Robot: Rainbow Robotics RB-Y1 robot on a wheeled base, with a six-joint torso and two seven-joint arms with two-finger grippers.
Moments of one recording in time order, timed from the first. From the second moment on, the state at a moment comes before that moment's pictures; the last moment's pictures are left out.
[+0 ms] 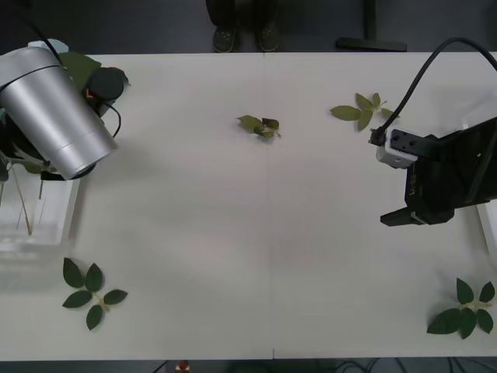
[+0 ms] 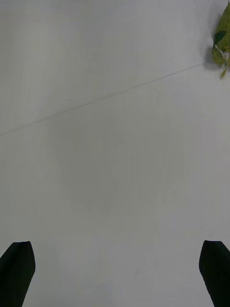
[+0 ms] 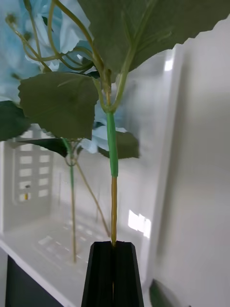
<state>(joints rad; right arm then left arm) -0.33 -0.60 -0.14 -2.11 -1.07 1.83 2.36 -0.75 0.93 -0.69 -1.91 0.31 1.90 -0.72</state>
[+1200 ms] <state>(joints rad) -0.33 -0.60 -0.14 -2.11 -1.07 1.83 2.36 -0.56 1.16 -0.69 -1.68 0.27 1.63 -0.72</state>
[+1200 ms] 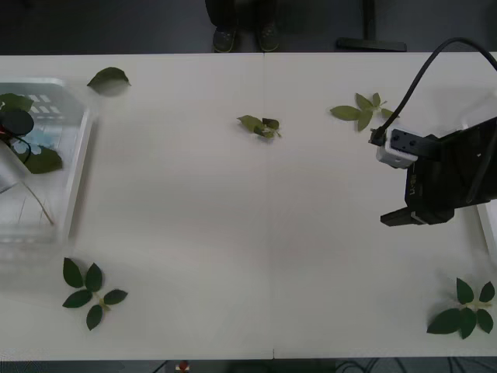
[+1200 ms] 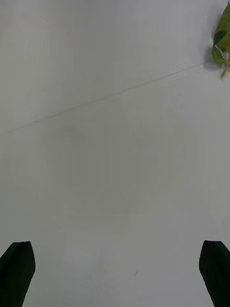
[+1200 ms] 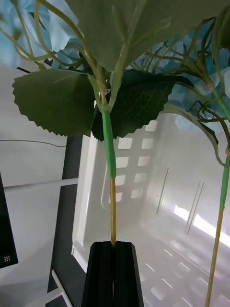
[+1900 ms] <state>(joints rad) -0.33 -0.60 -0.14 -2.11 -1.07 1.83 2.36 -0.56 1.12 -0.69 -1.68 0.22 1.67 -0.72</state>
